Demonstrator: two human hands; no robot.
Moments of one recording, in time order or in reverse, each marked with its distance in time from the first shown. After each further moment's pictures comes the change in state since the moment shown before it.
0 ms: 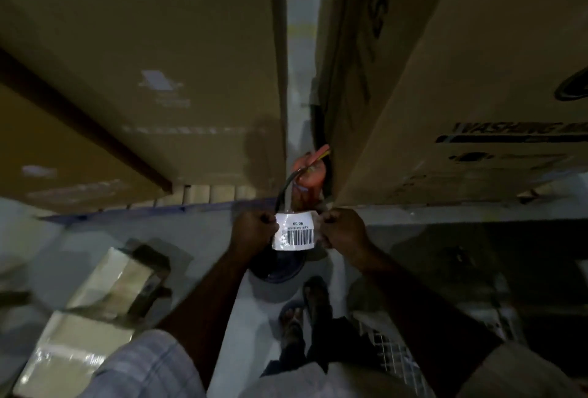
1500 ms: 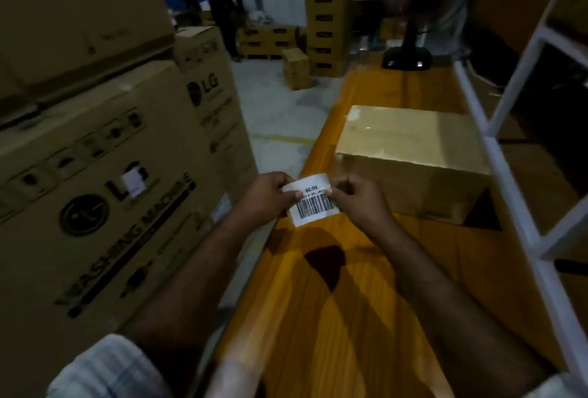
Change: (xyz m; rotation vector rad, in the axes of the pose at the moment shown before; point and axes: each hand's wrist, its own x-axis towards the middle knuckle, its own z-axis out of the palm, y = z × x) left_hand -0.416 0.443 0.365 0.291 -0.920 1.211; right_hand -0.376 0.226 -0.513 0.383 1.238 -0.141
